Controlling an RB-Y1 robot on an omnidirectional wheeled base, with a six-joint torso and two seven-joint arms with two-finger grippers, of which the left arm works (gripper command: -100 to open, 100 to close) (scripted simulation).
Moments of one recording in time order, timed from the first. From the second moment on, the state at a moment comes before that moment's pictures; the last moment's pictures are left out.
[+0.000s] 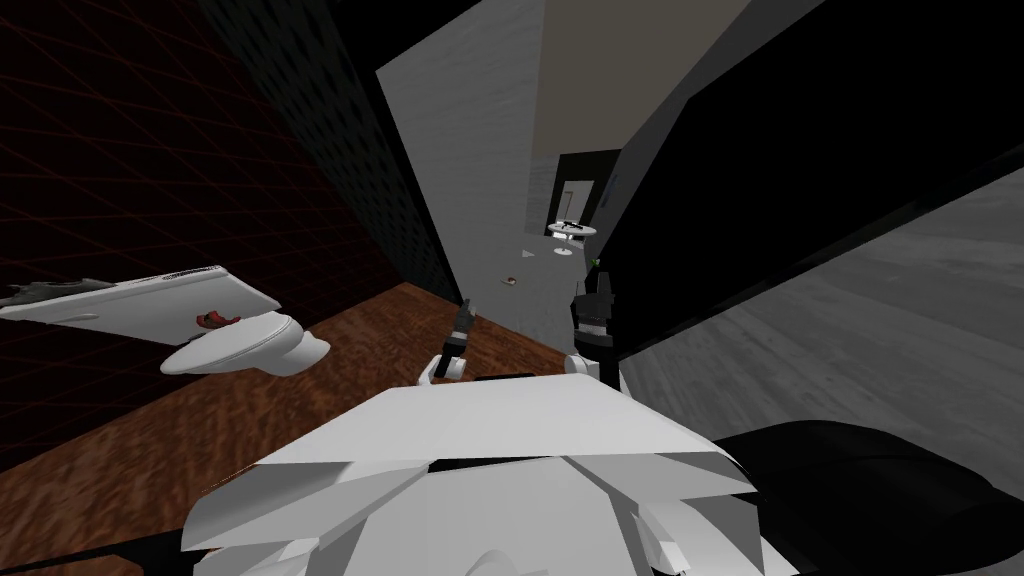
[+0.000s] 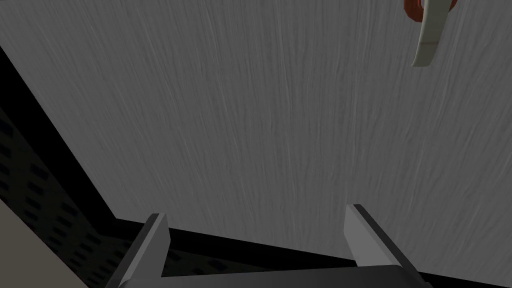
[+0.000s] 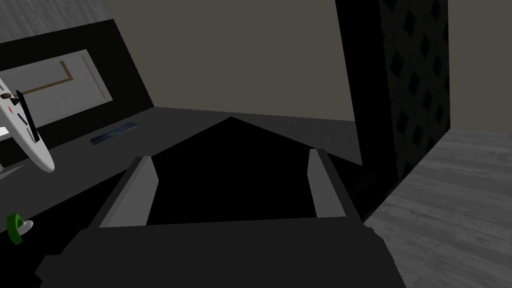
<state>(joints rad) 0.11 0.09 -0.16 -1.32 -0.11 -0.72 0.16</state>
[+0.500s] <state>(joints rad) 0.06 0.08 -0.19 -1.20 -0.12 -0.74 0.16</state>
